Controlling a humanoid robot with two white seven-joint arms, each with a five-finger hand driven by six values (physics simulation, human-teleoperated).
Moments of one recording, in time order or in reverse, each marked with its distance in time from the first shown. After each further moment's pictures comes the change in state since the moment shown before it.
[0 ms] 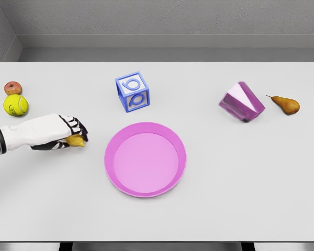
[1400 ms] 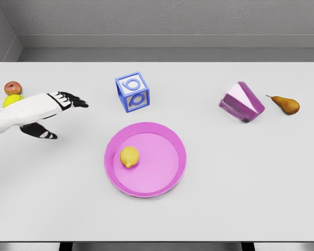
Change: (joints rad) left arm -0.046 -0.046 0.106 0.084 0.151 0.001 -0.042; right arm 0.000 0.000 0.000 0.000 0.000 0.000 0.000
